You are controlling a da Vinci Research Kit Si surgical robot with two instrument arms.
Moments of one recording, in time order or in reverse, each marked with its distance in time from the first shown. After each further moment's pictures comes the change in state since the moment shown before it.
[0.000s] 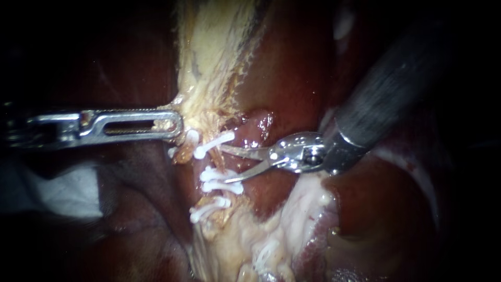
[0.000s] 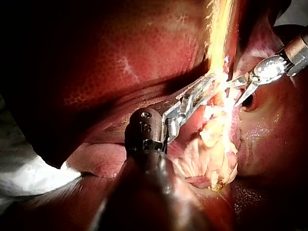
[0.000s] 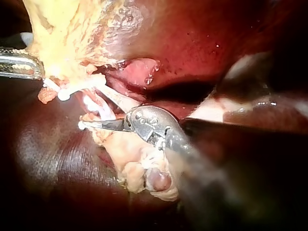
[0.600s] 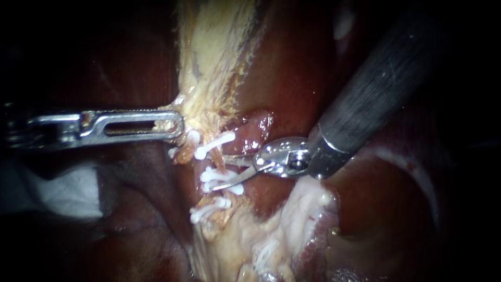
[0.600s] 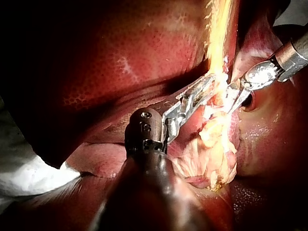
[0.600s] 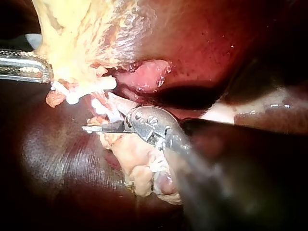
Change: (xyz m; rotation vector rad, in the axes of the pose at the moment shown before) right arm 0.001 0.000 0.002 0.067 0.050 -0.024; left arm 0.000 0.000 0.000 -0.001 -0.001 0.000
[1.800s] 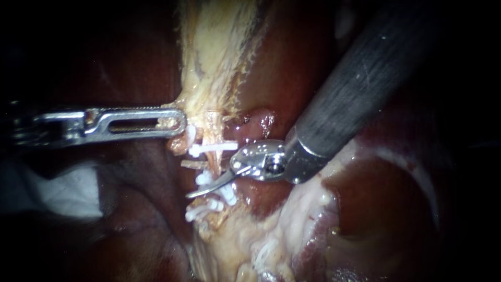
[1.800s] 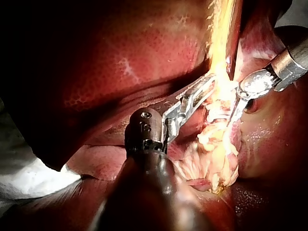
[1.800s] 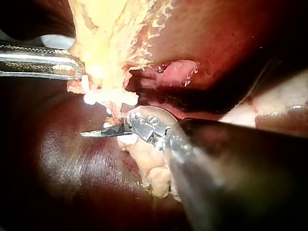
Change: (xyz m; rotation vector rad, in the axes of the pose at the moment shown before) right arm 0.003 0.000 0.004 0.046 0.046 0.009; left arm 0.000 0.001 0.001 -0.003 -0.003 0.002
